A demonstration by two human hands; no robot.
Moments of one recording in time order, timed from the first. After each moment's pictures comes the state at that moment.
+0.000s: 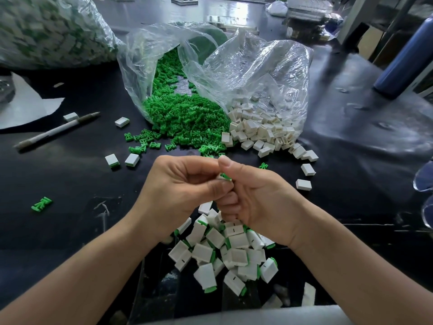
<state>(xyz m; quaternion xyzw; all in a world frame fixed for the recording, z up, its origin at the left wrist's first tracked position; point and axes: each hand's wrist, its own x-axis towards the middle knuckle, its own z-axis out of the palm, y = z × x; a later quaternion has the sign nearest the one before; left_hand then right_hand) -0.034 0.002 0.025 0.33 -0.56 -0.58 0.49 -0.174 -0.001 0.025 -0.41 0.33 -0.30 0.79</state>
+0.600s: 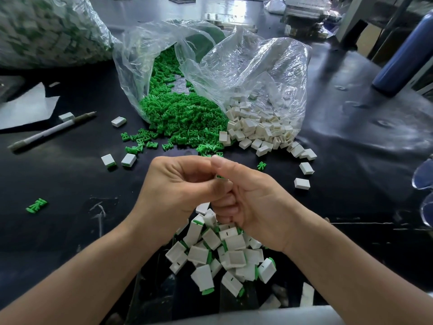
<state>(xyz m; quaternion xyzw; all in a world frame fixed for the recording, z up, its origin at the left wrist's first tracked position) -0.039 0.005 0.026 0.34 -0.55 -0.59 0.49 -0.168 0.003 0.024 -0.43 0.37 -0.31 0.76</state>
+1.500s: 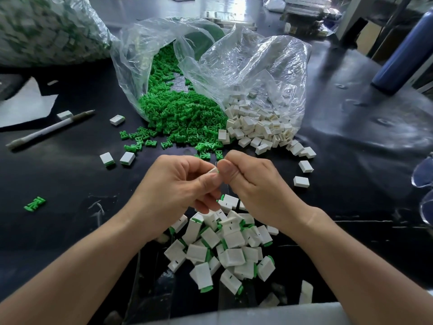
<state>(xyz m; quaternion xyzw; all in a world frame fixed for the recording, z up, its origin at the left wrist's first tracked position) -0.032 -0.003 0.024 0.45 -0.59 -0.55 0.38 -0.183 -0.007 0.018 -0.77 0.49 -0.31 0.26</state>
